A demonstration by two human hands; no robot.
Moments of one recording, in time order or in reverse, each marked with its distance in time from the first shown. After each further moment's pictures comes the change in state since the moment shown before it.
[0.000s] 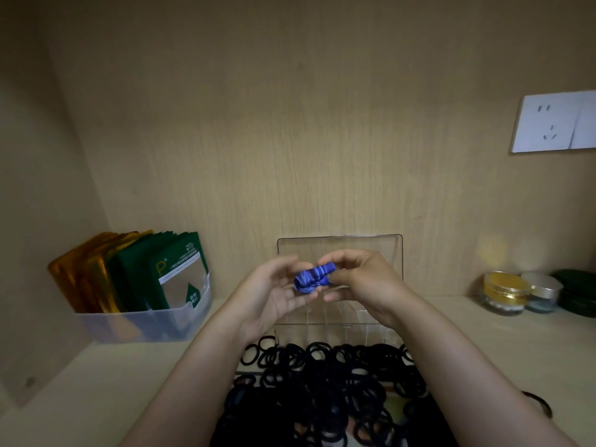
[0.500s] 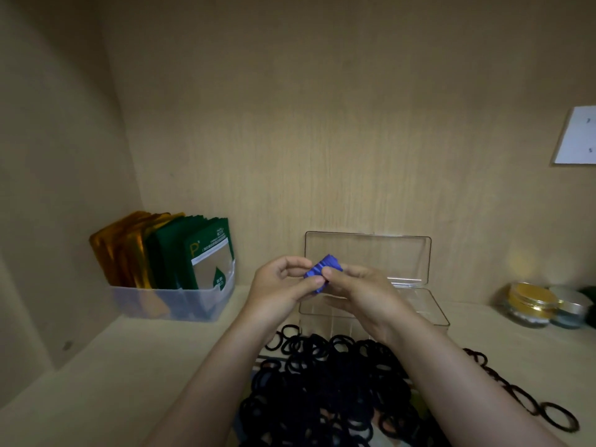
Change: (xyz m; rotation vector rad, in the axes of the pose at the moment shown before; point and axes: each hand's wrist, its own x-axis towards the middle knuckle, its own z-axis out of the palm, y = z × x) left_hand -0.015 -0.015 -0.030 0.388 0.270 0.321; right_hand 0.002 0.027 0.046 0.096 0.002 0.123
